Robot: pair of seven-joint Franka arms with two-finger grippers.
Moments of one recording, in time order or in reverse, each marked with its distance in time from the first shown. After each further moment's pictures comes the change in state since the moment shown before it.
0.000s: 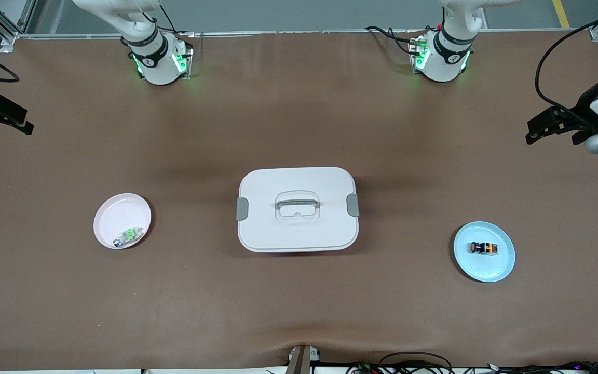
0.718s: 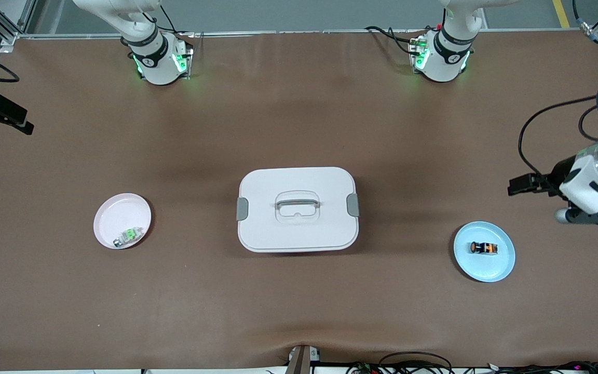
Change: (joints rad) left arm 0.023 0.308 0.002 0.109 0.000 0.144 0.027; right arm 0.000 0.000 0.000 0.000 0.000 0.001 0.000
